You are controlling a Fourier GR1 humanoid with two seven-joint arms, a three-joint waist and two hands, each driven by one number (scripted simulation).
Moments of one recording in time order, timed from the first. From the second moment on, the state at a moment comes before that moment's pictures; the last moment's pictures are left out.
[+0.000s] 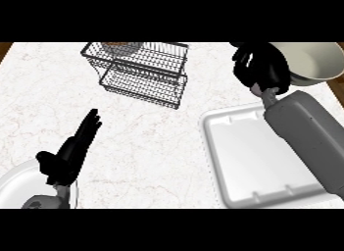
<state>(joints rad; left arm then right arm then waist) -0.05 0.21 -0.12 -1.37 0.13 0.00 -0.11 -0.83 -0.44 0.49 -1.09 0.34 -0.35 0.64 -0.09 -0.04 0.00</state>
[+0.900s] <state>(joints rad) -0.16 0.19 -0.14 -1.34 0.10 -0.04 -0.09 -1.26 -0.30 0.33 -1.15 0.45 -0.19 1.03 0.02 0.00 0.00</state>
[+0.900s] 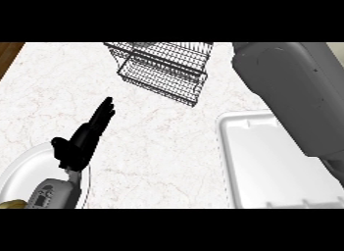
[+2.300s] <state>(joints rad) -0.18 0.15 -0.16 -1.33 0.07 -0.07 -0.09 -1.59 -0.01 -0.03 -0.31 0.33 -0.41 0.67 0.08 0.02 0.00</state>
